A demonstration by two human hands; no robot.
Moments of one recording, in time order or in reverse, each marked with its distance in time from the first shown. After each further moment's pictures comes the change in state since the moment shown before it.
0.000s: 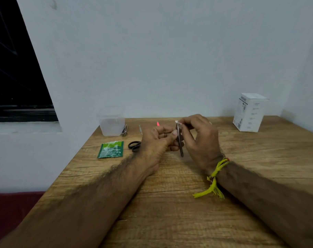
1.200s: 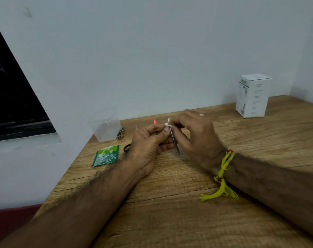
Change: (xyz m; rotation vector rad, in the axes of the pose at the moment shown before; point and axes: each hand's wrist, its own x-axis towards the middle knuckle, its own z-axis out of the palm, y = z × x) left_hand -0.002 0.007 0.000 -0.058 -0.010 -0.065; right_hand -0.002 -0.002 -0.009 0.017 -0.118 -0.041
